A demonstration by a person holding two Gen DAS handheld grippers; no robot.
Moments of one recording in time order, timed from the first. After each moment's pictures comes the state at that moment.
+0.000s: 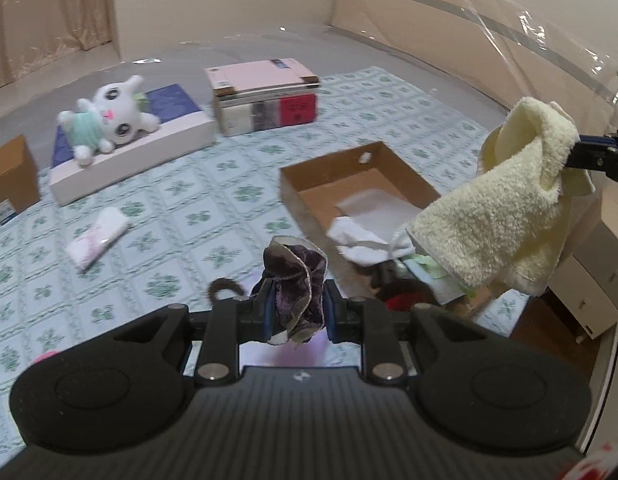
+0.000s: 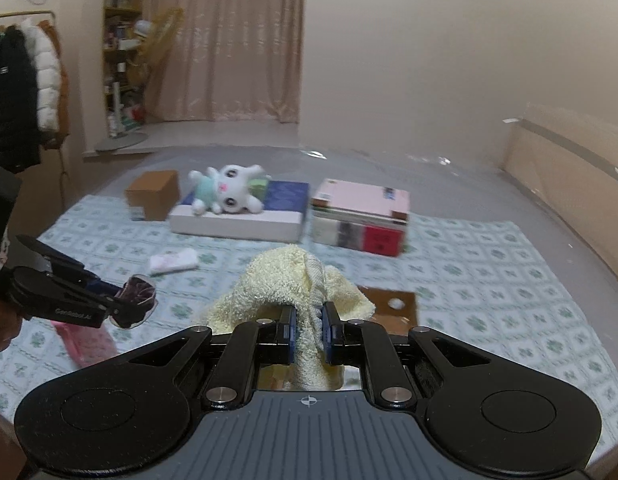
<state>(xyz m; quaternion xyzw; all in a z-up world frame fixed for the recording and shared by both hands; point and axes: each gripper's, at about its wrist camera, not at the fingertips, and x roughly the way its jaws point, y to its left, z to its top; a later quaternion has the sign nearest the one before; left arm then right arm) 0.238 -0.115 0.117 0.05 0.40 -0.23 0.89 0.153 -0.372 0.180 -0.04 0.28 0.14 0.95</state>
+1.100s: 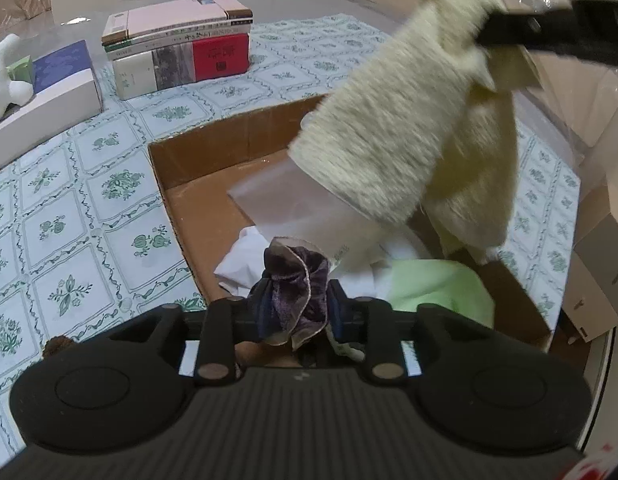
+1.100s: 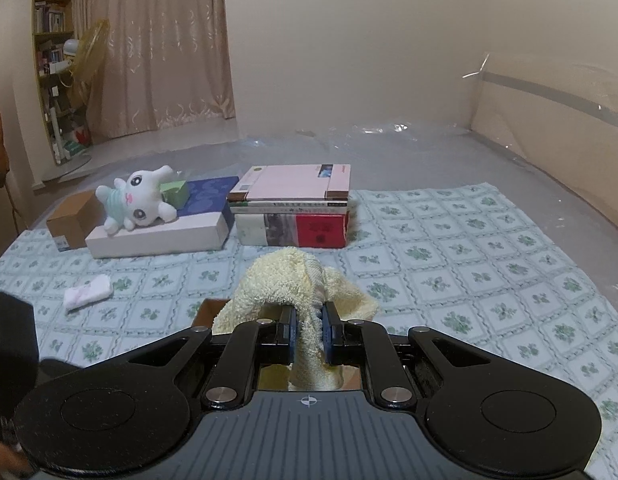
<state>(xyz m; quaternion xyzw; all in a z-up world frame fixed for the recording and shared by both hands) 0.350 -0.266 -0.003 0.05 0.45 -0.26 0.85 0.306 -0.449 0.113 0.03 0.29 0.10 0.95</state>
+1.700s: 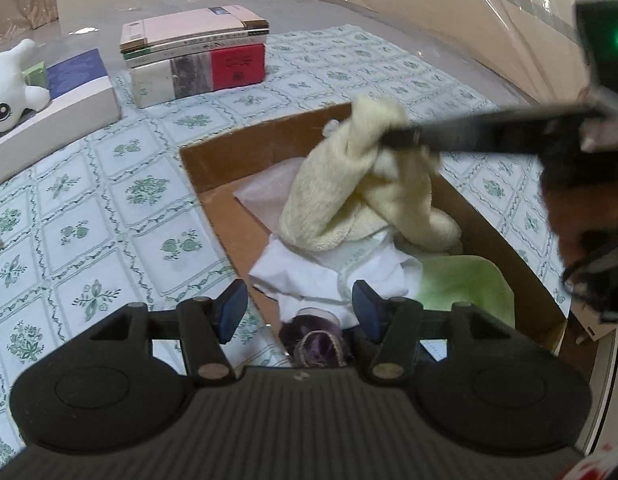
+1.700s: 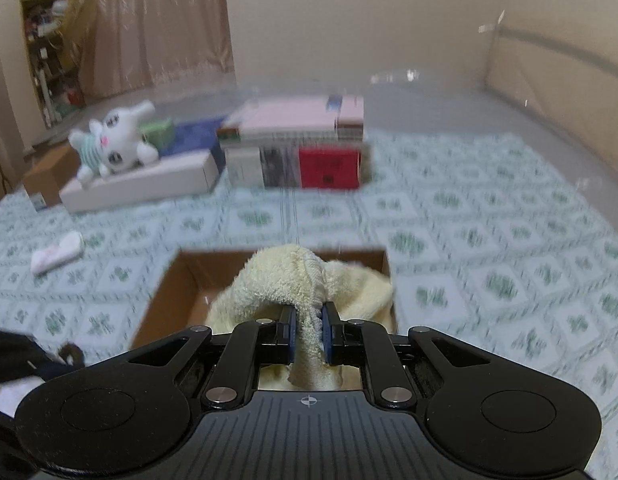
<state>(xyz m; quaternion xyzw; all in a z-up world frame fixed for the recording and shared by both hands) 0.349 -0.235 0.001 0.05 0.43 -0.26 0.86 0.367 -0.434 0.014 0.02 0.37 0.10 0.92</state>
